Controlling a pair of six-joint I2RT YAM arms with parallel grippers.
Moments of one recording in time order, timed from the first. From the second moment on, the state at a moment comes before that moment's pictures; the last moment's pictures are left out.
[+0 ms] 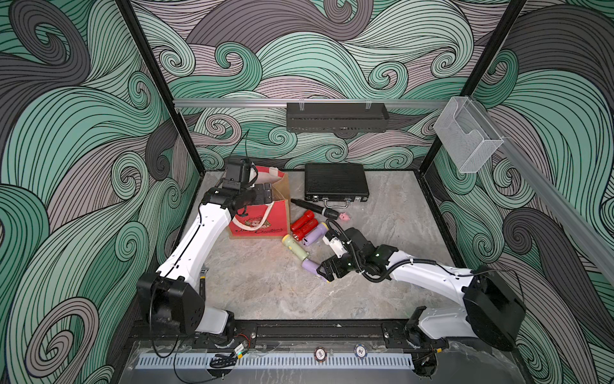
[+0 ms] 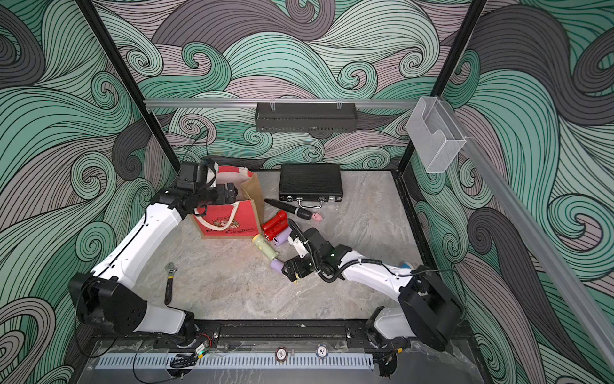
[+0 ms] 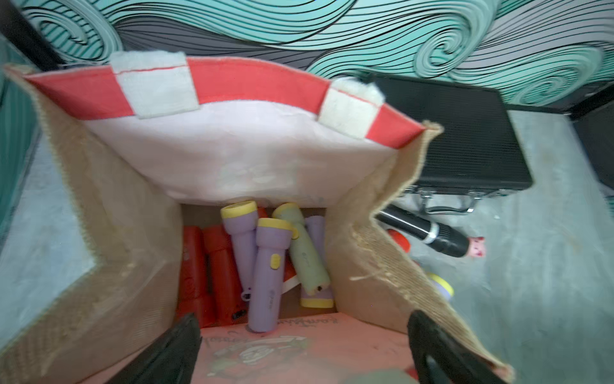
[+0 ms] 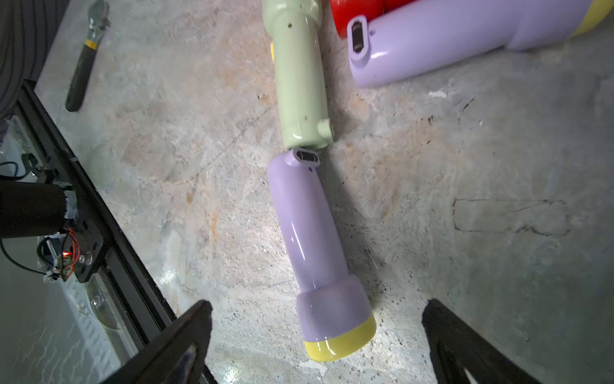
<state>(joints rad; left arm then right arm) -0.21 1.39 1.35 -0.67 0.06 -0.23 0.82 1.40 0.73 -0.31 -0.25 0.29</state>
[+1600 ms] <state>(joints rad) -0.21 1.28 1.21 -0.28 0.53 -0.42 0.95 1.64 0.89 -0.52 -0.05 0.22</state>
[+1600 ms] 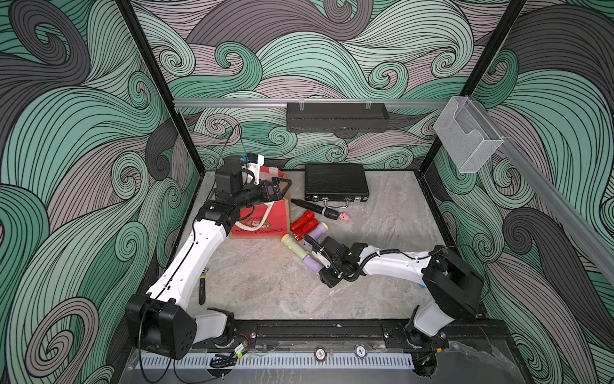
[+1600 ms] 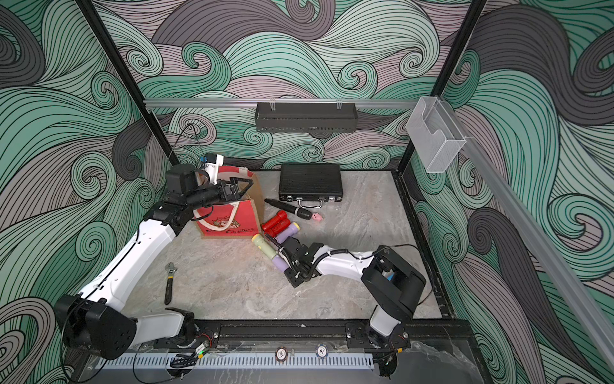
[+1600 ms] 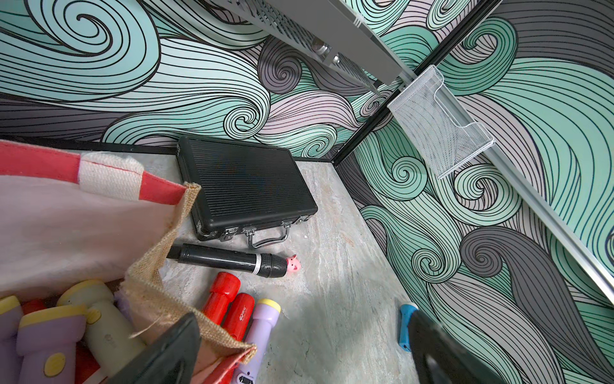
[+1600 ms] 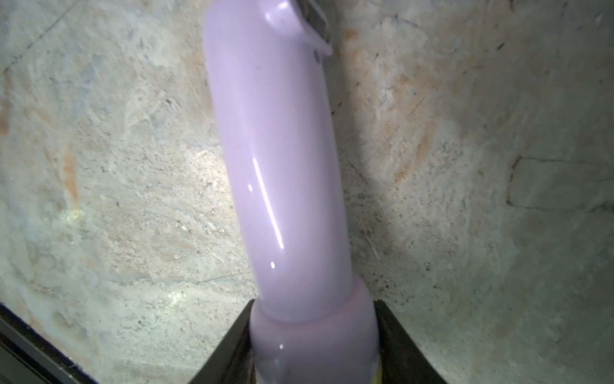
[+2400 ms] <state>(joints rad) -0.21 1.28 1.21 -0.13 0.68 -0.54 0.83 1.07 0.62 -0.30 0.03 0.25</state>
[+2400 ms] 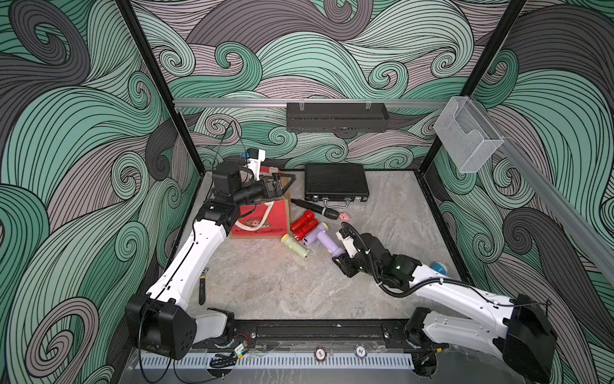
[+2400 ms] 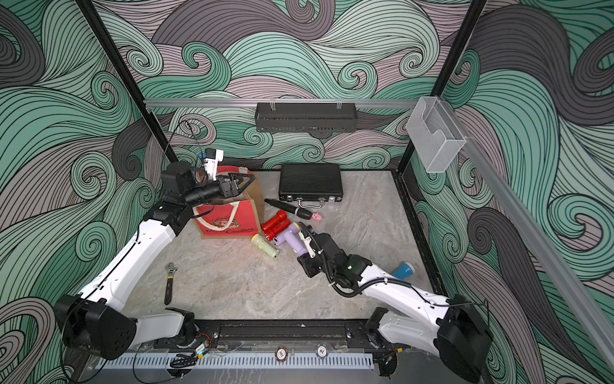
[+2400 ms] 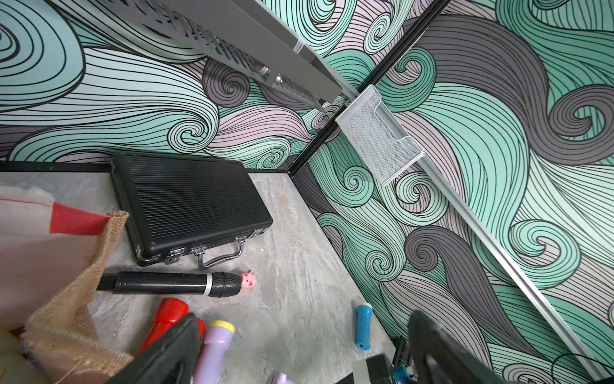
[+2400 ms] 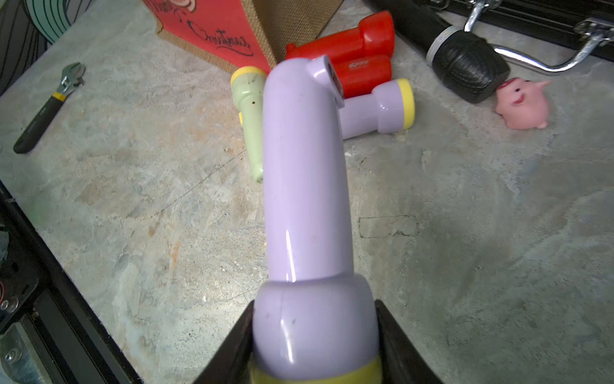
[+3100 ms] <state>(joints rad) -0.41 1.31 1.21 0.04 0.91 -0.62 0.72 0.90 0.71 0.10 0.00 0.24</state>
